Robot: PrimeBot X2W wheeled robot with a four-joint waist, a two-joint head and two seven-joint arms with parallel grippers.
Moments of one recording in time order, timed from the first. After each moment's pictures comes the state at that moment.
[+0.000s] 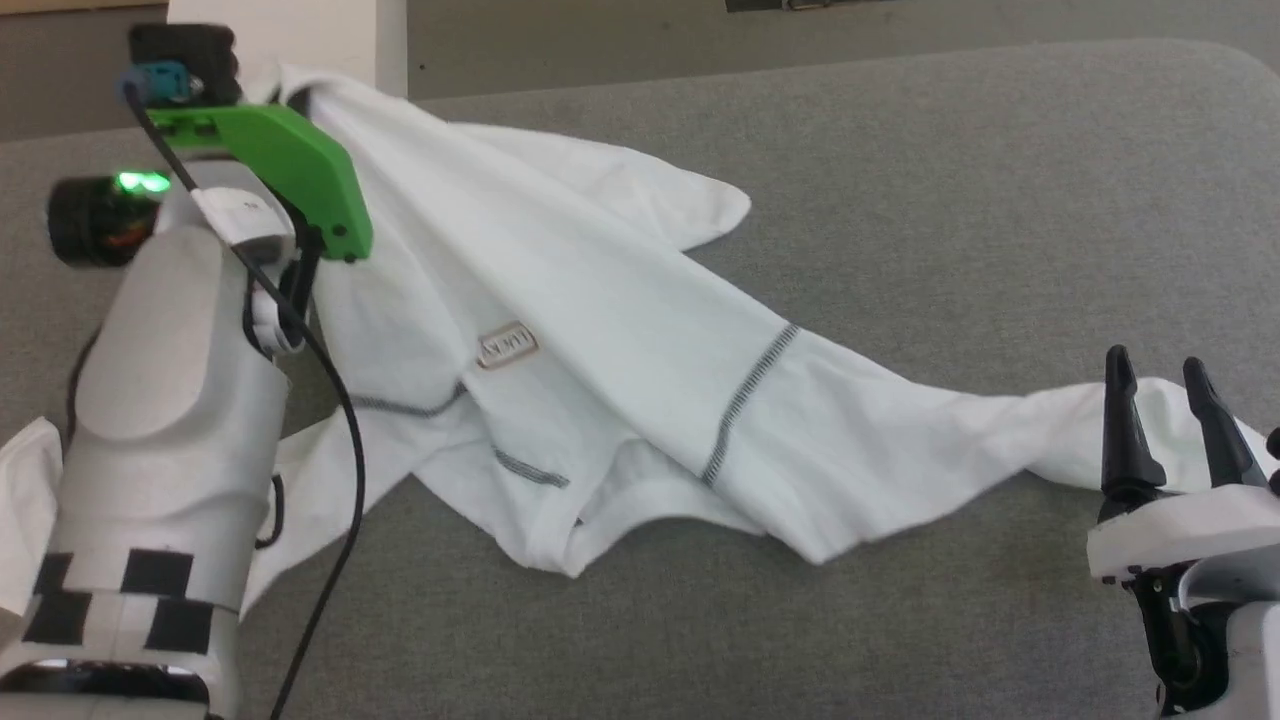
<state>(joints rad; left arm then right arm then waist) -0.87 0.27 -0.21 0.60 -0.35 0.07 0.21 -0.14 -0.05 -0.23 0.09 0.24 0.13 -0.05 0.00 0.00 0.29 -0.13</state>
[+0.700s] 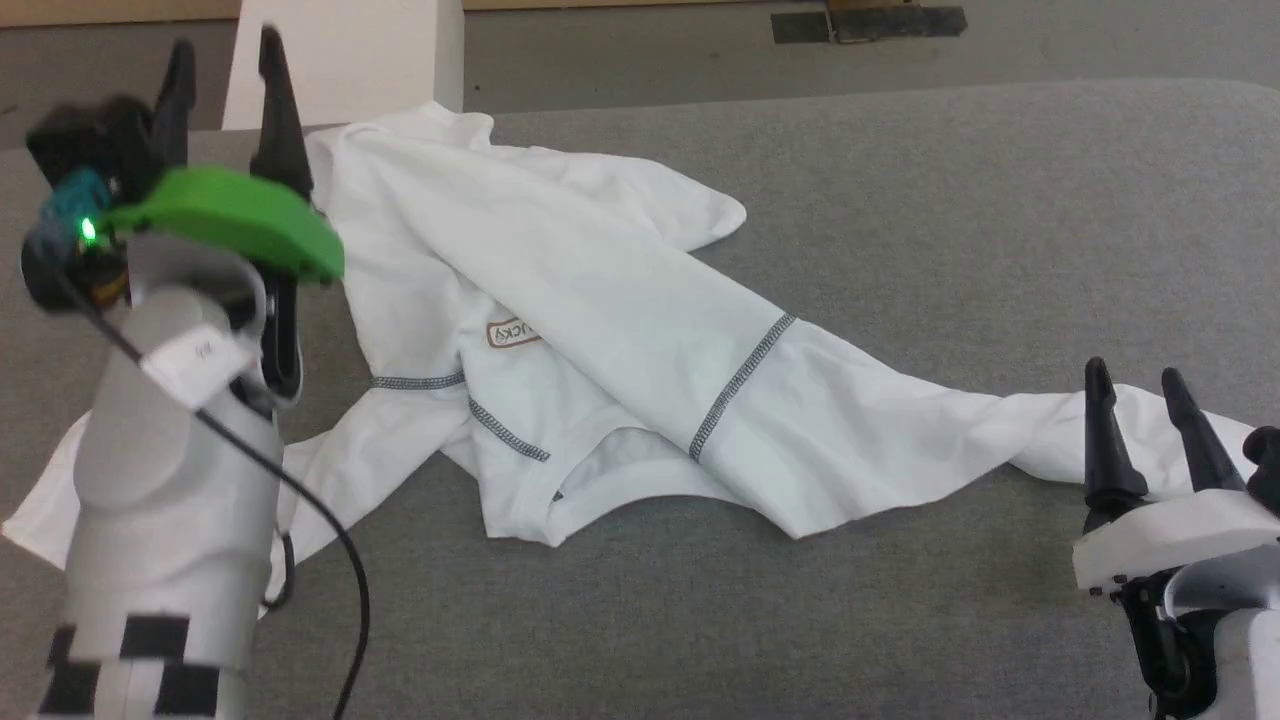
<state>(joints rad) -0.80 0.25 -0.12 0.58 -0.42 0.02 -0.23 -0.13 -0.05 -0.21 0.10 0.23 0.13 -0.03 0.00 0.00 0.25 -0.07</state>
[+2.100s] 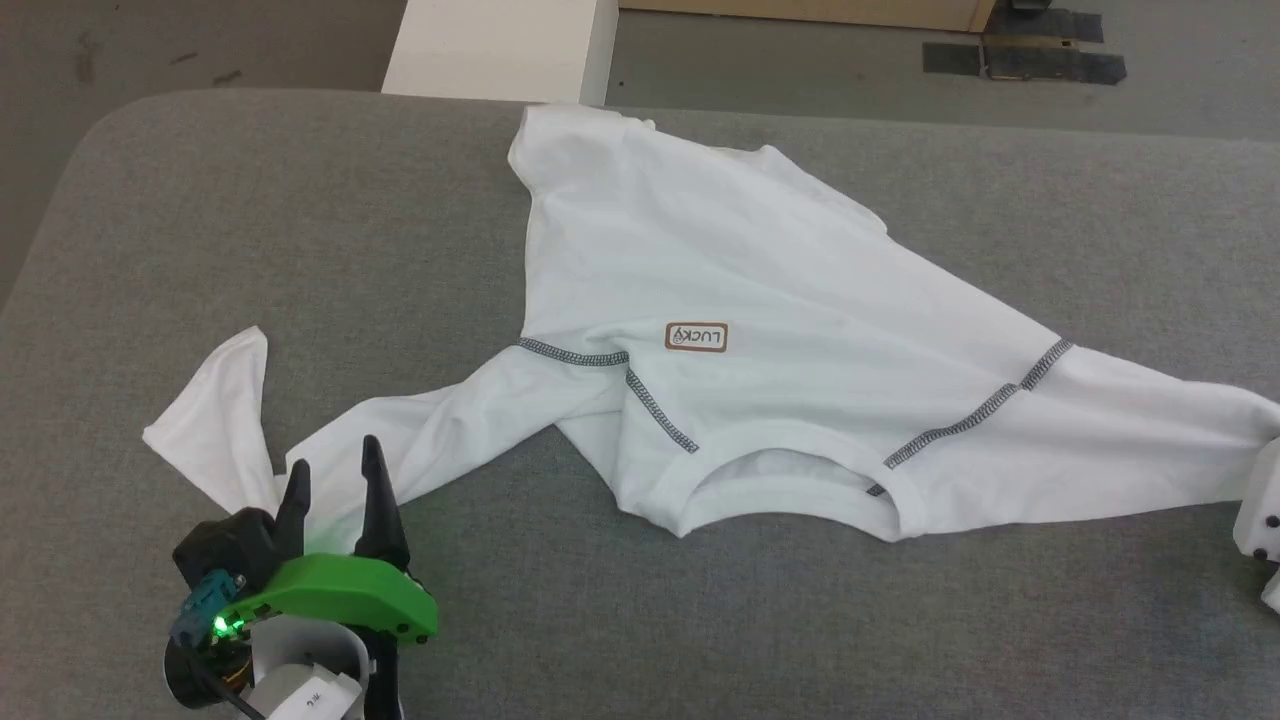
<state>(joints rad) -0.08 0.14 -0.12 0.16 -0.49 0.18 -0.19 -0.31 -0.17 -0.47 0.22 -0.04 0.13 0.66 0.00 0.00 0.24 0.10</state>
